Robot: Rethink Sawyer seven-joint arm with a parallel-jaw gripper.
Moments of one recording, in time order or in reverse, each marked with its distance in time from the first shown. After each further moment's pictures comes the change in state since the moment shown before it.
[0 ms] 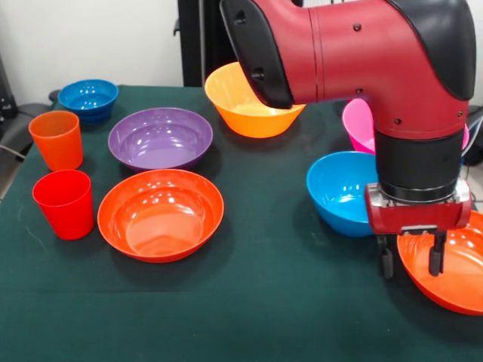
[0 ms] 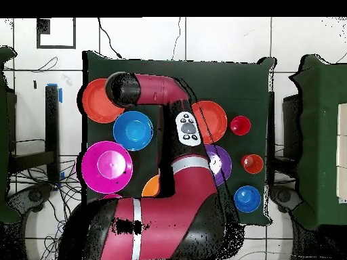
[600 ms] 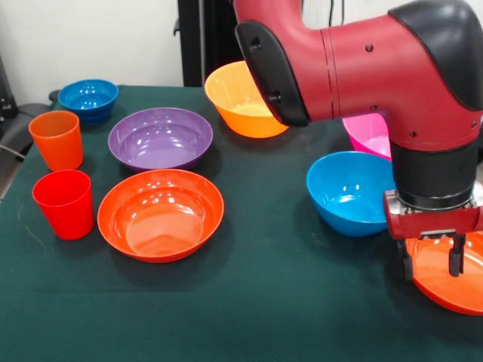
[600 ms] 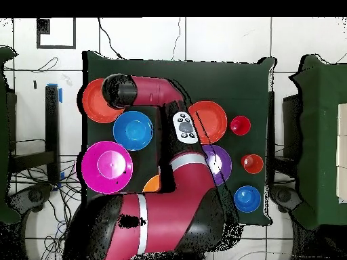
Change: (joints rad) arm -0.012 0.031 0.059 0.003 0.000 0.000 0.000
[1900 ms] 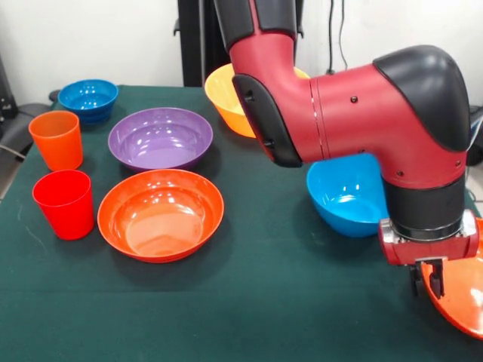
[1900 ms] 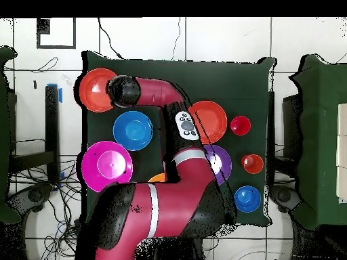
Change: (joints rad) arm -0.023 0.089 0.050 -0.069 -0.021 -0.001 0.000
